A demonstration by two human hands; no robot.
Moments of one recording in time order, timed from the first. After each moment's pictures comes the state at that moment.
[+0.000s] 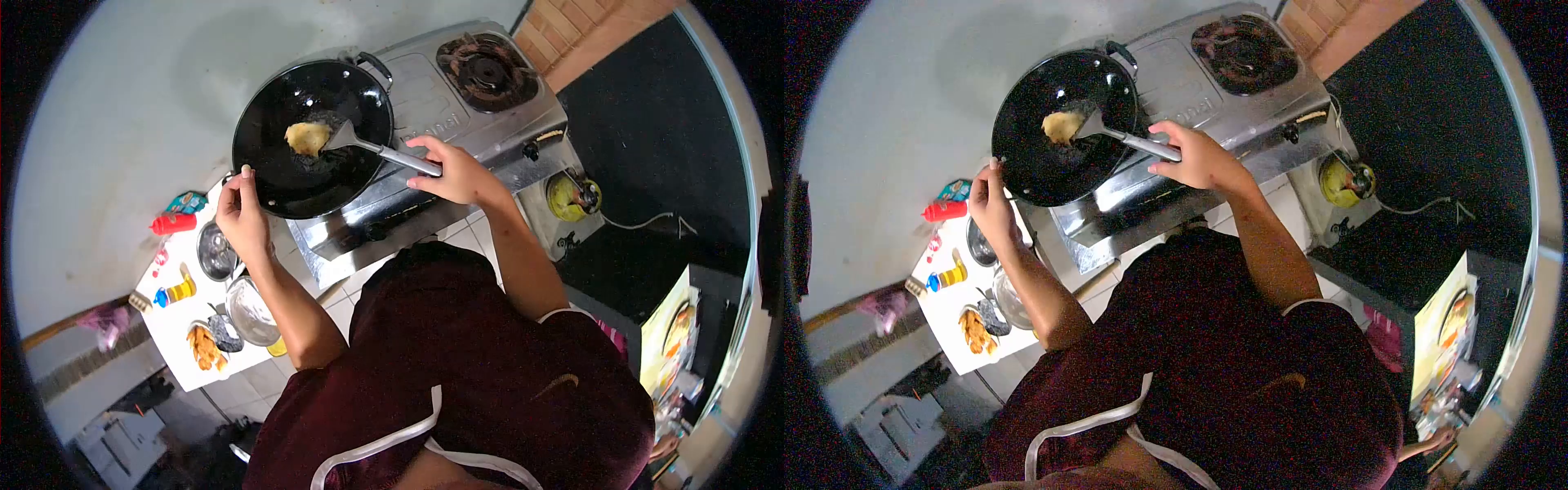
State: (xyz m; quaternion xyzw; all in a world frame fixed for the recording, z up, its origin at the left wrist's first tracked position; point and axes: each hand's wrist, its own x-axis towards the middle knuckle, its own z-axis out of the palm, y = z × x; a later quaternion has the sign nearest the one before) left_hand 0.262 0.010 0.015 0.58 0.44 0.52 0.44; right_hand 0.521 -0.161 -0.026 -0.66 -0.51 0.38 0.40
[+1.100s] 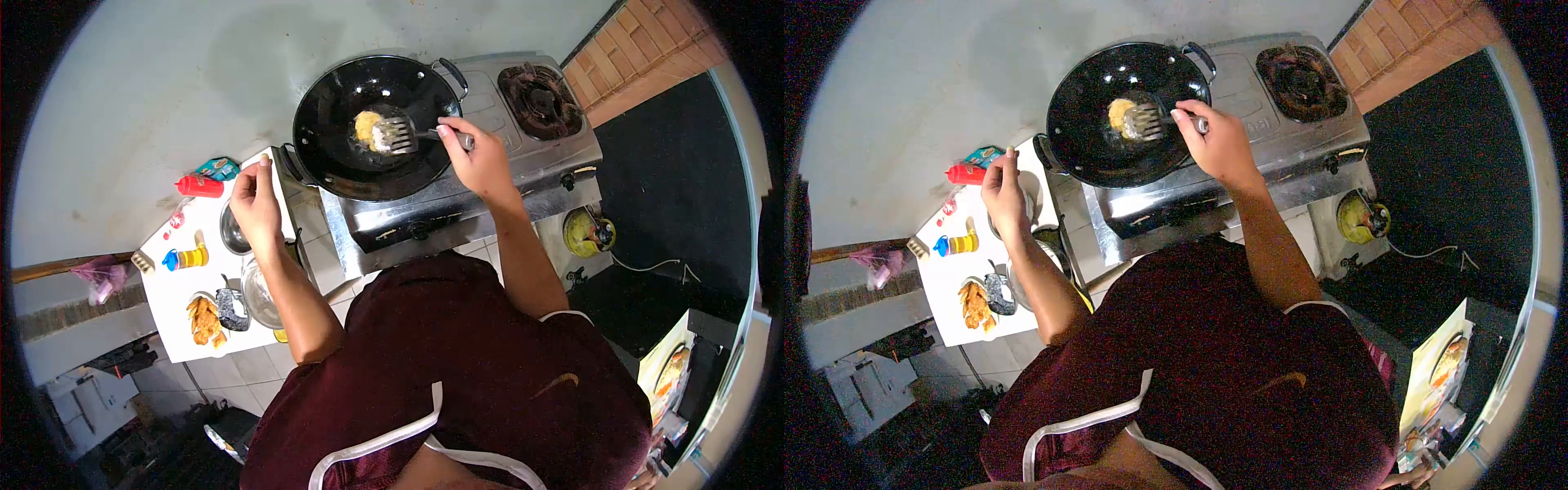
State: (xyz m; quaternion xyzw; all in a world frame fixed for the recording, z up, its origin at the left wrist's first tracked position) left_hand 0.189 0.036 0.025 0.57 0.50 0.51 0.40; right_hand 0.461 -0.096 0.007 -0.70 -0.47 0.12 0.52
